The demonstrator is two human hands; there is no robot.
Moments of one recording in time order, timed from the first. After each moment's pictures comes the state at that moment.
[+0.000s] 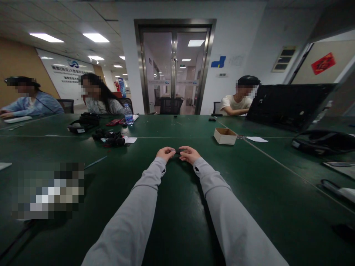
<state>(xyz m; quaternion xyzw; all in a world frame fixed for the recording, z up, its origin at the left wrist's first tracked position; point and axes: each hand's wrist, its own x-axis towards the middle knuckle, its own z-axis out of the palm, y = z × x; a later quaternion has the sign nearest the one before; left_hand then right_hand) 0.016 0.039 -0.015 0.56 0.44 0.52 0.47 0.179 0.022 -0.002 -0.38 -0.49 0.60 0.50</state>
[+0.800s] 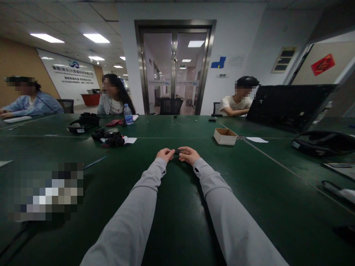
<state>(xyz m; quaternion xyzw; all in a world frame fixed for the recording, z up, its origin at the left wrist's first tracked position) 0.018 0.034 -0.011 0.58 0.50 0.49 0.42 0.181 0.025 -0.007 -0.36 -0.51 0.61 0.49</state>
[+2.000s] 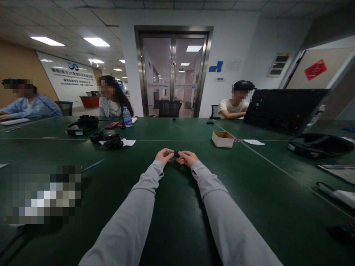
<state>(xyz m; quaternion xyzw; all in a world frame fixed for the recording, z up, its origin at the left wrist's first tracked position) 0.015 0.024 -0.002 0.60 0.42 0.50 0.46 0.174 0.020 0.003 -0.41 -0.45 0.62 0.50</state>
